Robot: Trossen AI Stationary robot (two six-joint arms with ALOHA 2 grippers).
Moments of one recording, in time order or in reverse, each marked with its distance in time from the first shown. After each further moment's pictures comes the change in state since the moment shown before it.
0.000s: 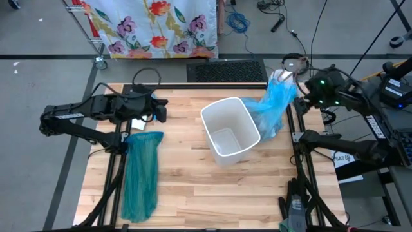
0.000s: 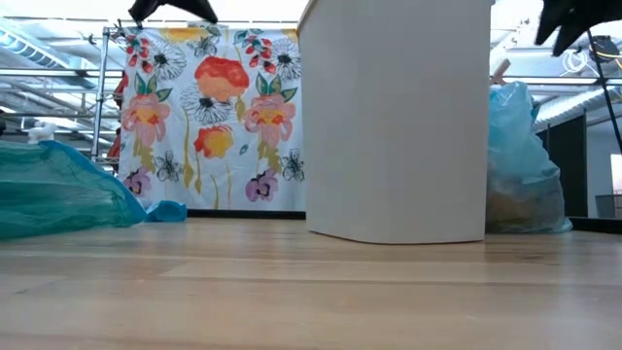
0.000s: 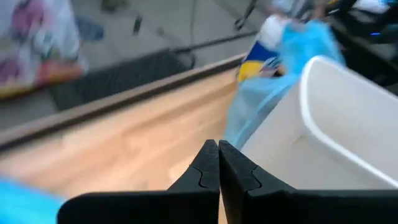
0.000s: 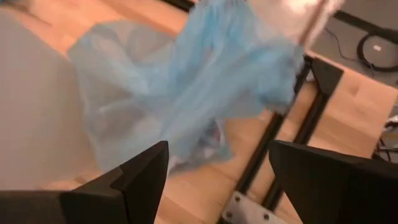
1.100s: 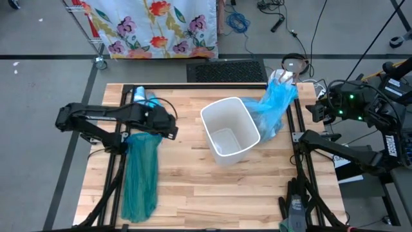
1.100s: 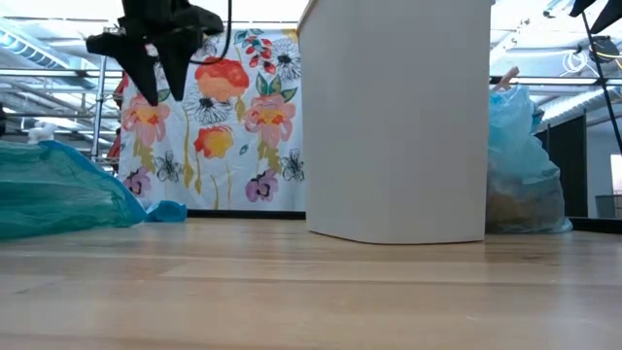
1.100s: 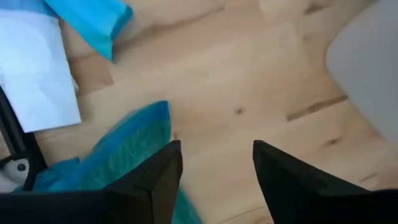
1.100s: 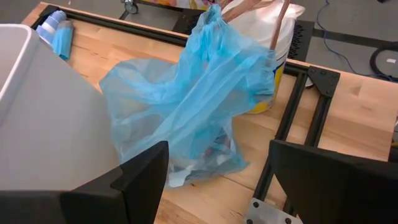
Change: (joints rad) left arm -0.038 0.303 0.001 -0.486 0.273 -0.506; right arm 0.000 -0.228 0.006 -0.029 0.000 0.129
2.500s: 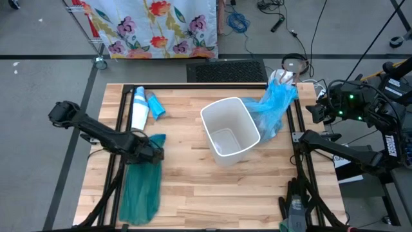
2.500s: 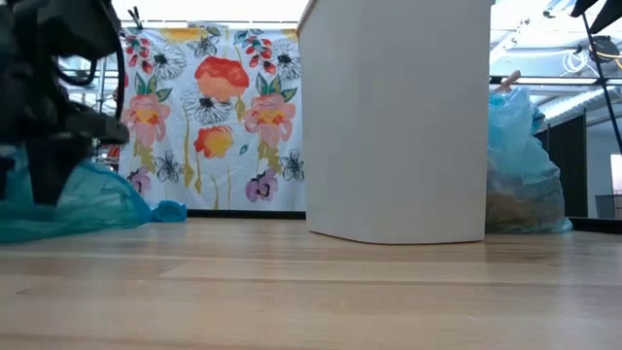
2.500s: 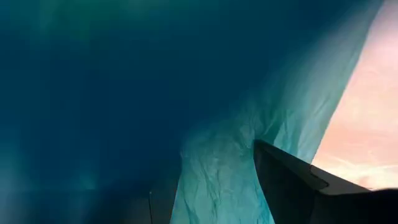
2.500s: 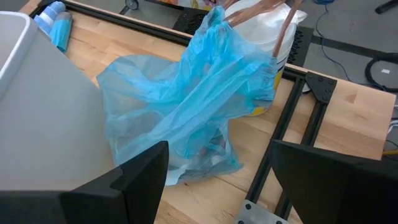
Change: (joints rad) left arm -0.357 -0.160 -0.693 0.465 0.252 -0.809; right arm 0.000 0.000 -0.001 0.000 0.004 -0.058
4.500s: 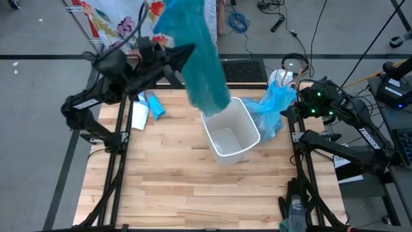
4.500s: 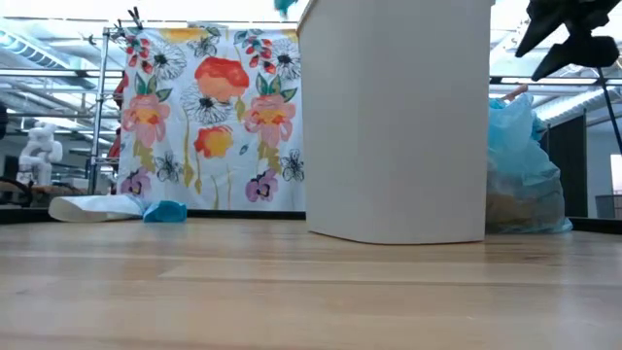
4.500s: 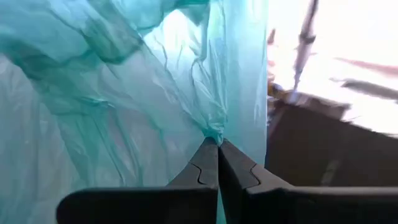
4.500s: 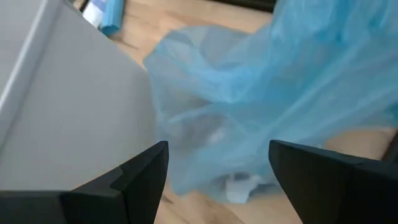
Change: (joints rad) left arm 0.391 0.316 1.450 0.644 -0.450 1.812; right arm 0.001 0.000 -0.378 0.347 -0.292 0.092
